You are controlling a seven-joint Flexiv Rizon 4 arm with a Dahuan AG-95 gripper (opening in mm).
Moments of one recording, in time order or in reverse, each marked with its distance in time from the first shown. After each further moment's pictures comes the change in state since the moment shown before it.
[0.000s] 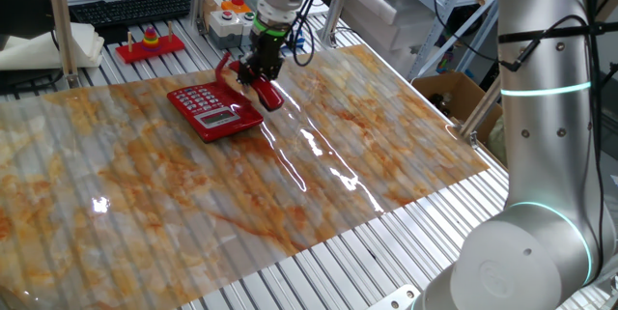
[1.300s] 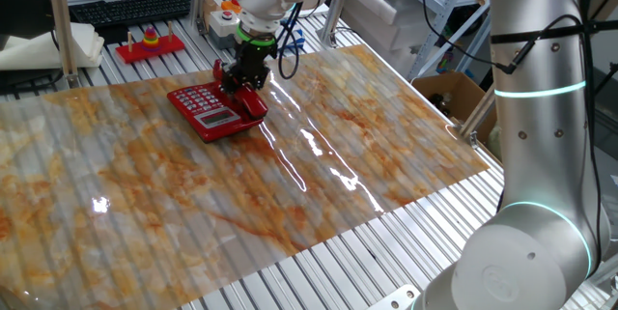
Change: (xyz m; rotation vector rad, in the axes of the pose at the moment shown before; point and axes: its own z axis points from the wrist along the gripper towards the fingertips) arm 0.007 0.043 0.013 -0.002 -0.010 0.052
